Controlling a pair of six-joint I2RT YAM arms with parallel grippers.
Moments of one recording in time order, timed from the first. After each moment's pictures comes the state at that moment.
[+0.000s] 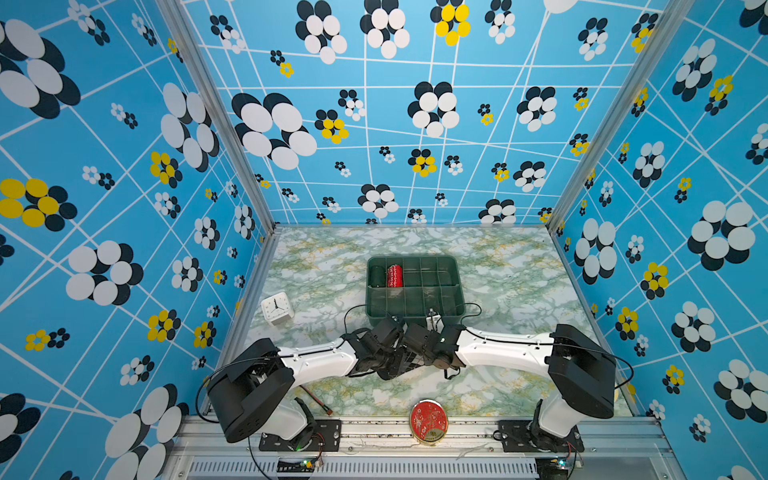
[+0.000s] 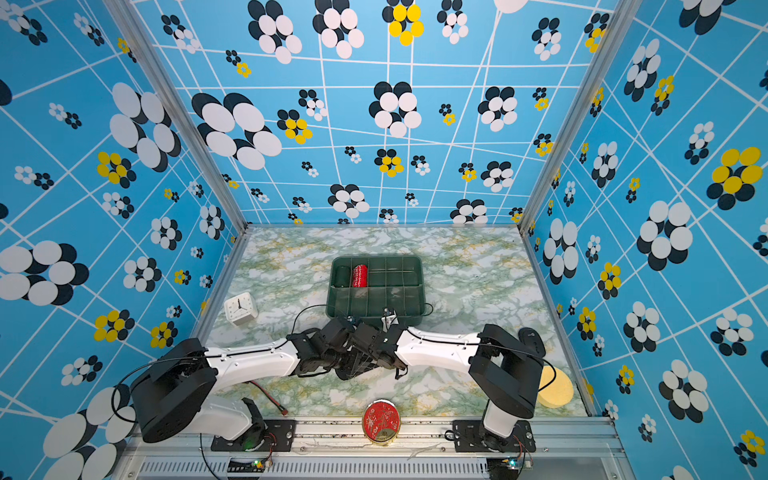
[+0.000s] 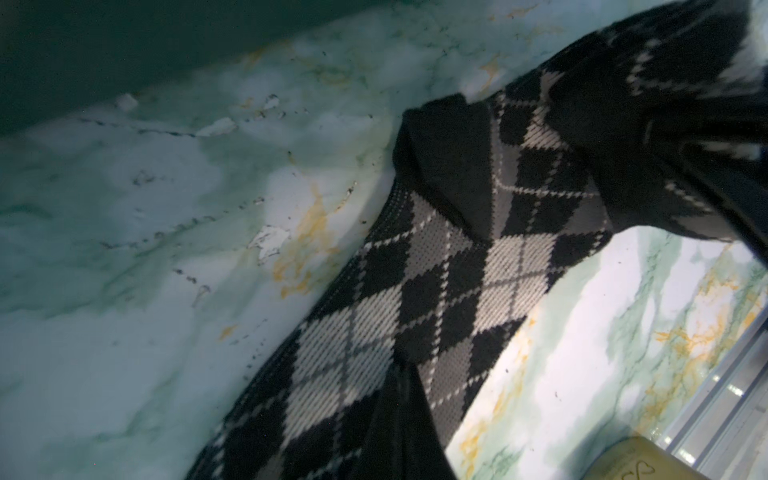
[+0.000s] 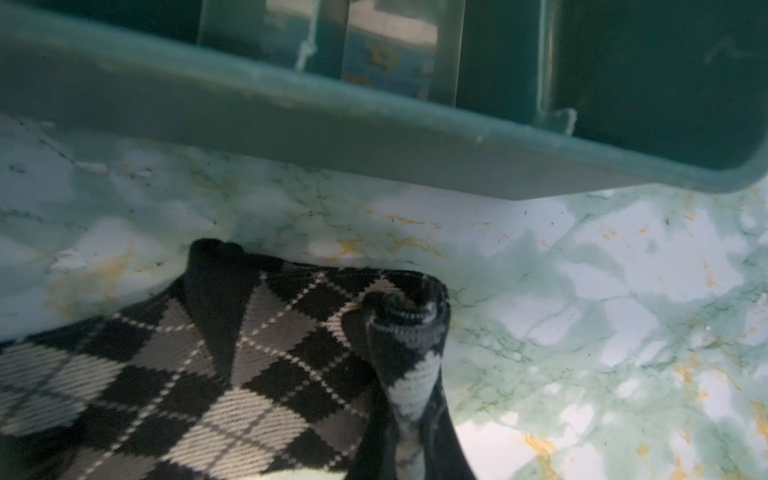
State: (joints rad) left arm -0.87 1.45 0.61 -0.19 0.14 -0.50; right arm 1.10 1.70 1.03 -0.74 0.54 0.84
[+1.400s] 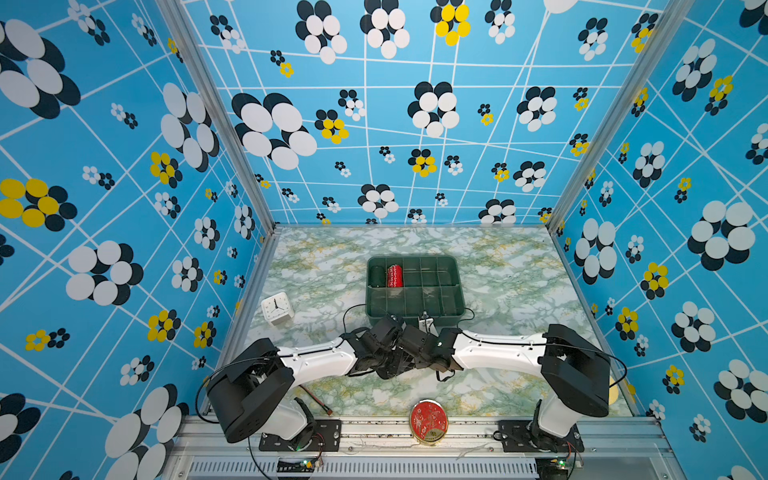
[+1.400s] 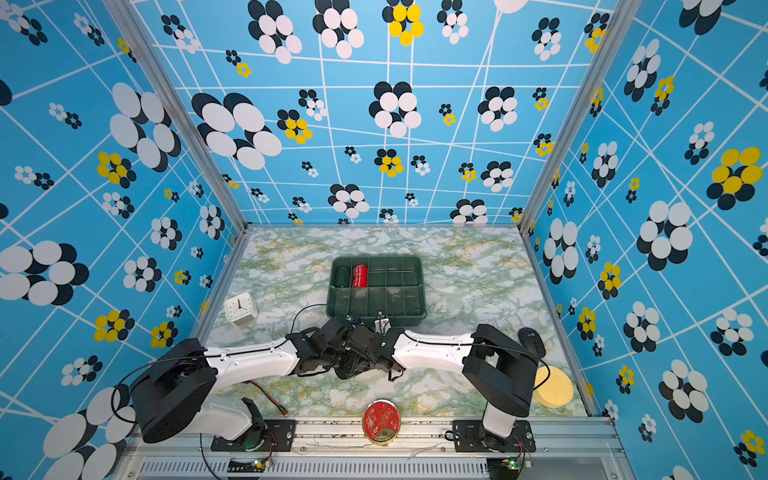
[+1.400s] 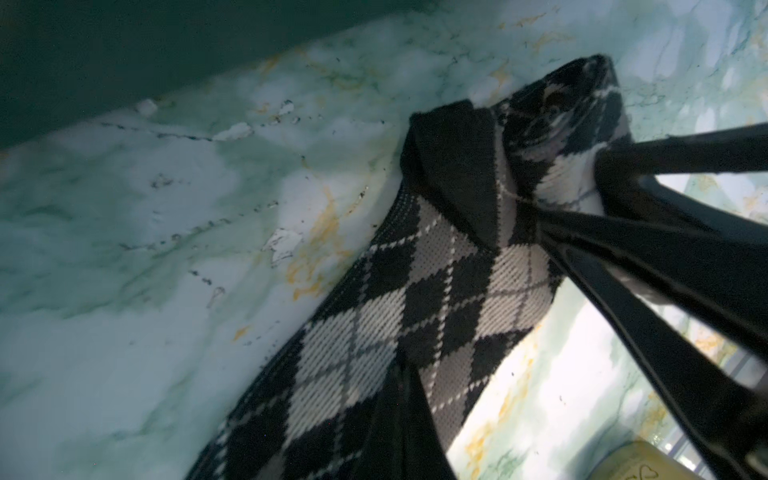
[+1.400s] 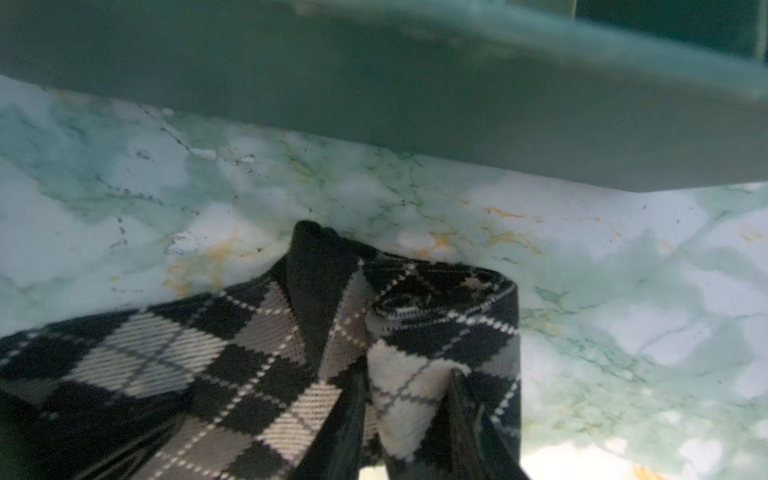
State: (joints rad) left arm -0.86 1.44 0.61 -0.19 0.14 -0.50; right arm 1.11 1.71 0.99 -0.57 0.41 0.85
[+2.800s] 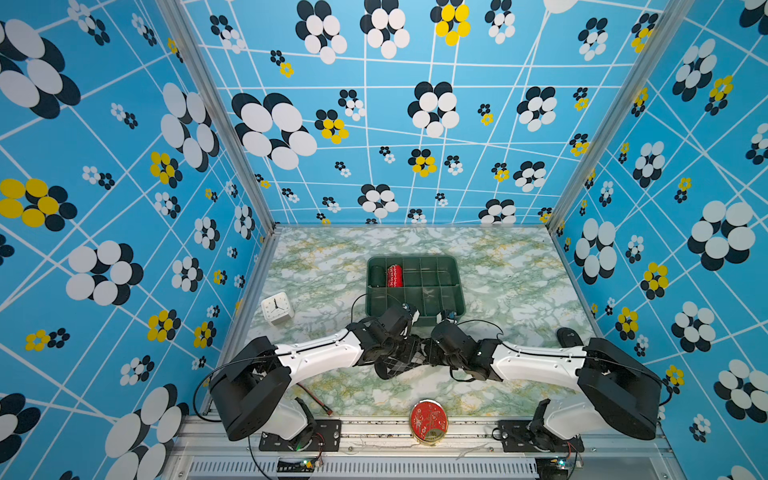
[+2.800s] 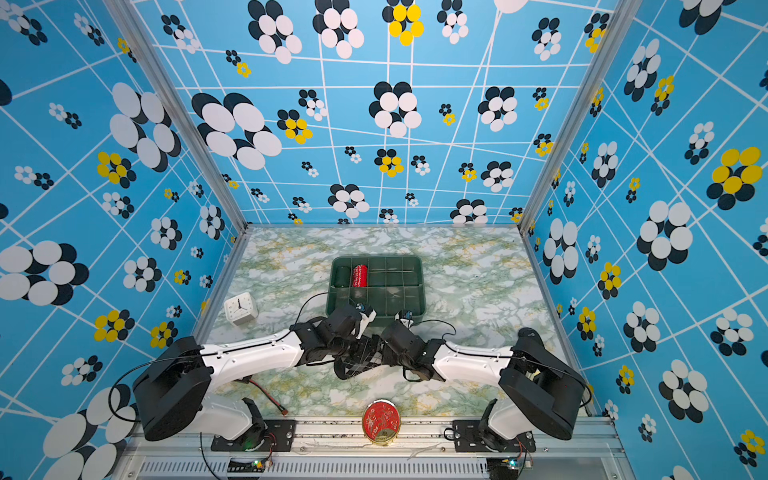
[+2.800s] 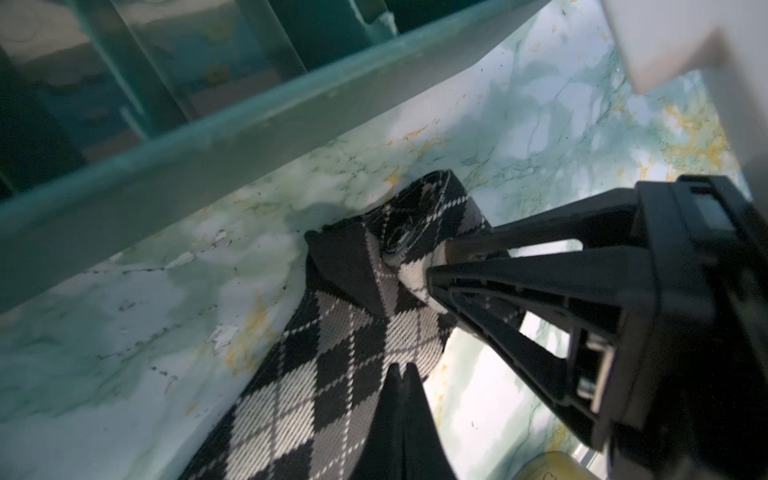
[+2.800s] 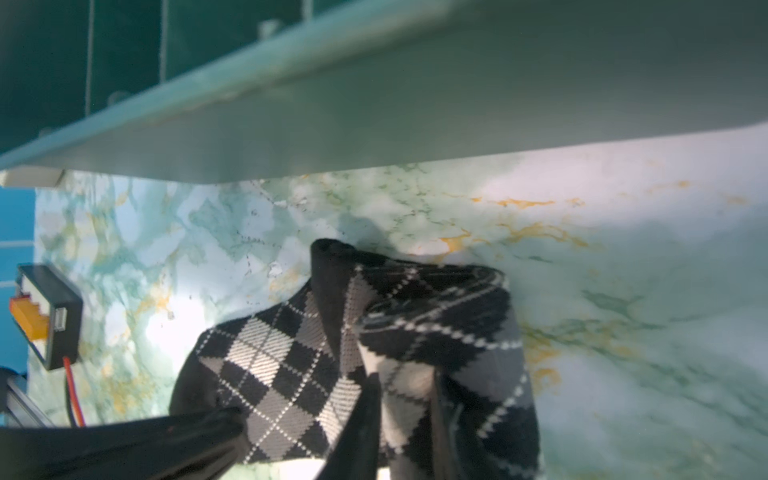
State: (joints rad) left arm -0.88 1.47 0.77 -0.23 0.17 -0.47; right arm 0.96 1.46 0.61 -0.06 0.14 0.96
